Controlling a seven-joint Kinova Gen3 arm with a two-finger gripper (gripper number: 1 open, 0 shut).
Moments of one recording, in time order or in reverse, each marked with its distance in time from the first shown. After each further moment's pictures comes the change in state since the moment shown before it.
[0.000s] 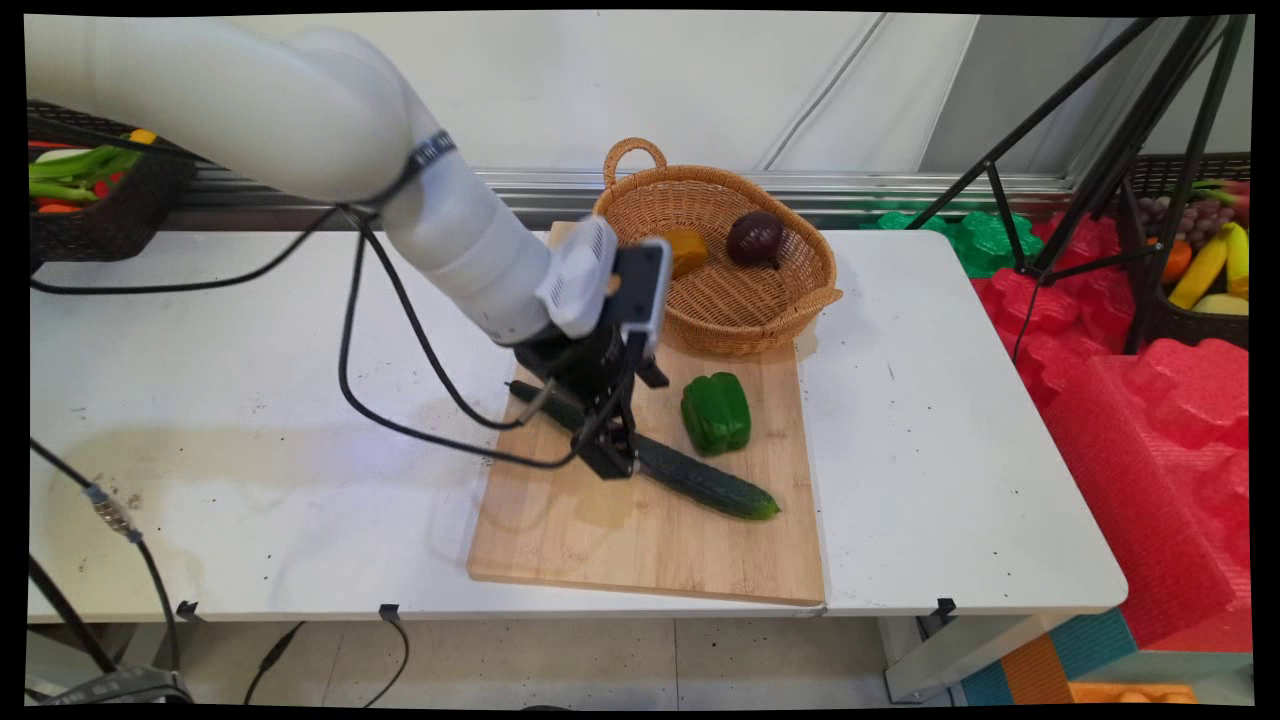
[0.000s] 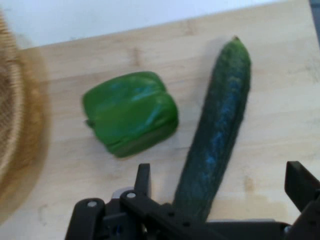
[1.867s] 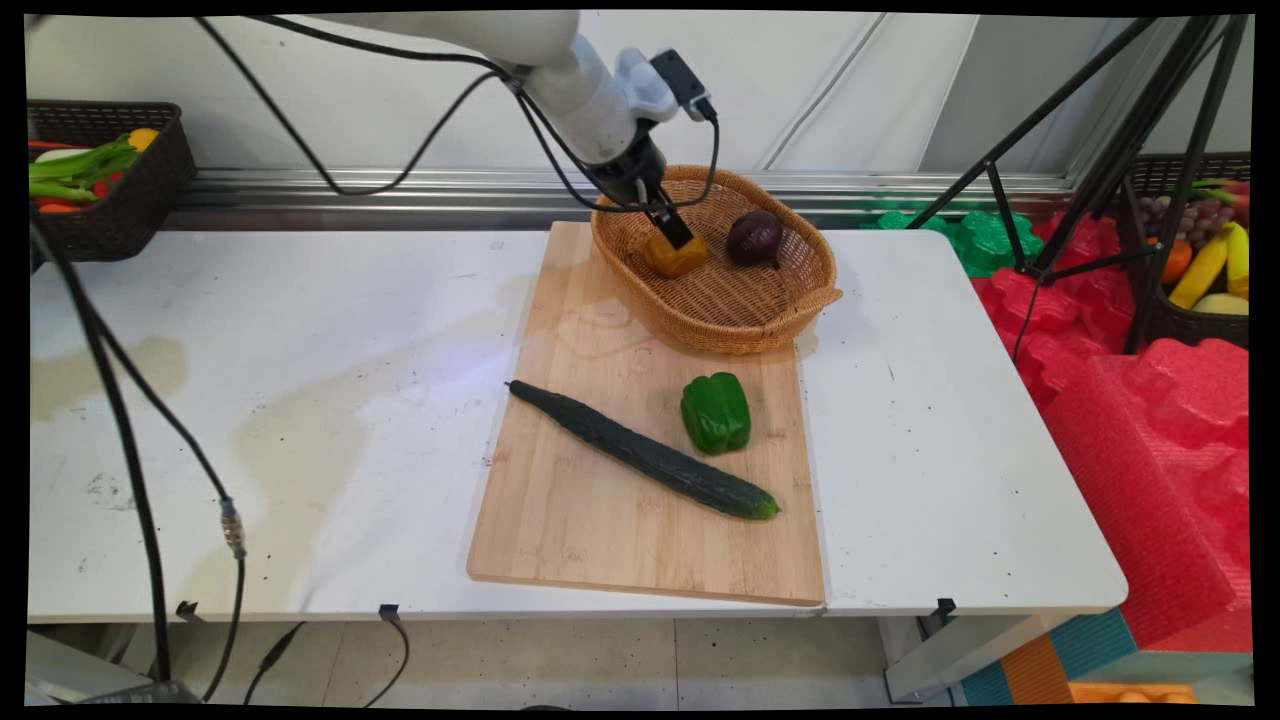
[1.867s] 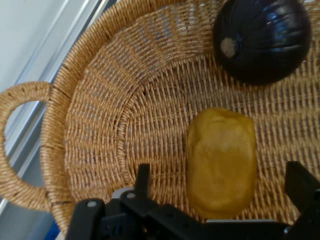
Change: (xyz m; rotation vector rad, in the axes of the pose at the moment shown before) arm -0.011 -0.234 0.053 0.382 -0.071 -0.542
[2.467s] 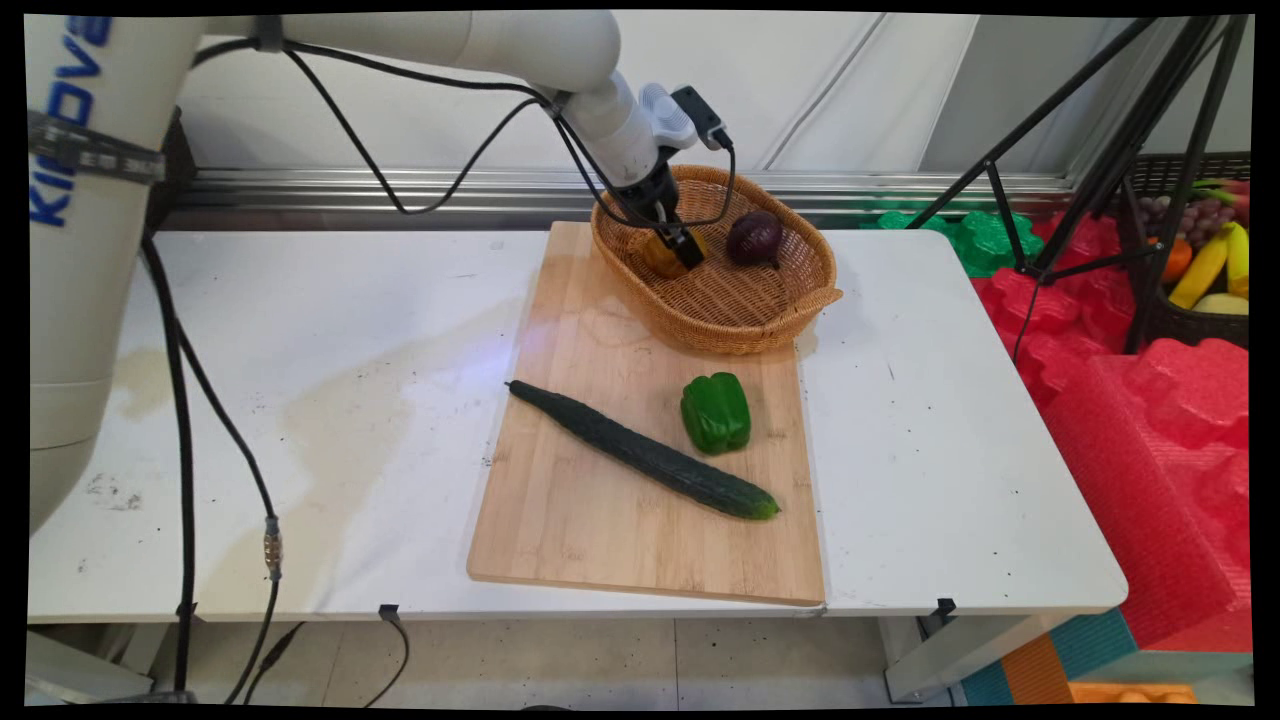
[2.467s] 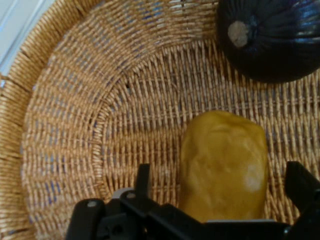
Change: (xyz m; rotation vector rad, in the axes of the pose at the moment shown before) arm 0.008 -0.002 0.056 -0.040 -0.067 -0.038
